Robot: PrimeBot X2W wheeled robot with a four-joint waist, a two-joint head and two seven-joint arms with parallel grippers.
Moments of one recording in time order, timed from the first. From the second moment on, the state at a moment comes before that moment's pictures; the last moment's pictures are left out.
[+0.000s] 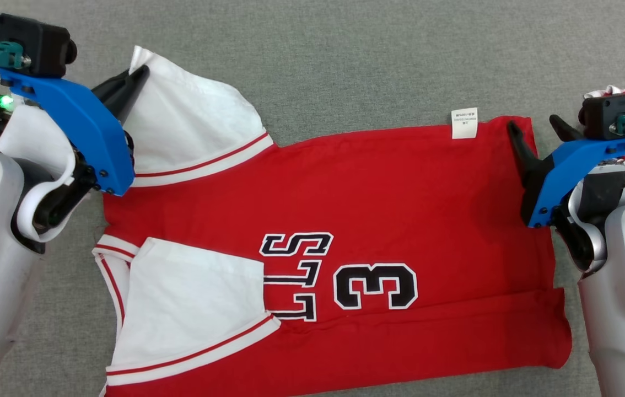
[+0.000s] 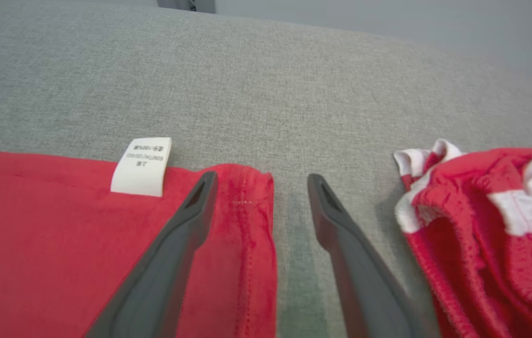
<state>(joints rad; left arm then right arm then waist) -0.82 0.55 -0.54 0.28 -0.79 -0.13 0.45 -0.62 -0.14 -0.06 0.39 0.08 0.13 0.36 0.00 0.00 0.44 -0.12</state>
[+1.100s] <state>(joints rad) -0.69 0.62 -0.69 0.20 -0.86 -0.13 0.12 -0.59 -0.15 -0.07 0.52 0.15 0.13 0.15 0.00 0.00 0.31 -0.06</state>
